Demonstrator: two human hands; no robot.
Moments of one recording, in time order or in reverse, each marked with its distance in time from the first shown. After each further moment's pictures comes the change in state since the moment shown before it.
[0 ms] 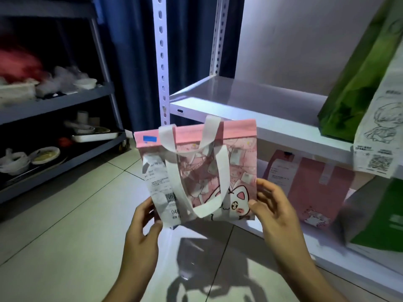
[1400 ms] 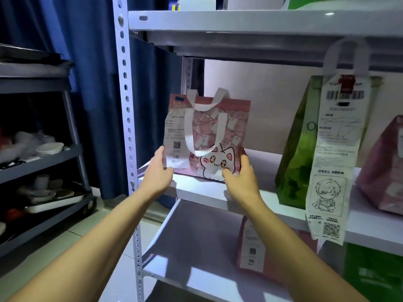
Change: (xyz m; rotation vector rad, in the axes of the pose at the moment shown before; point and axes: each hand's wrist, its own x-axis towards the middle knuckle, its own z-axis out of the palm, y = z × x) left_hand 0.242 0.168 0.117 0.320 -0.284 0.268; right_hand 0.210 -0.098 -0.004 -0.327 0.254 -0.003
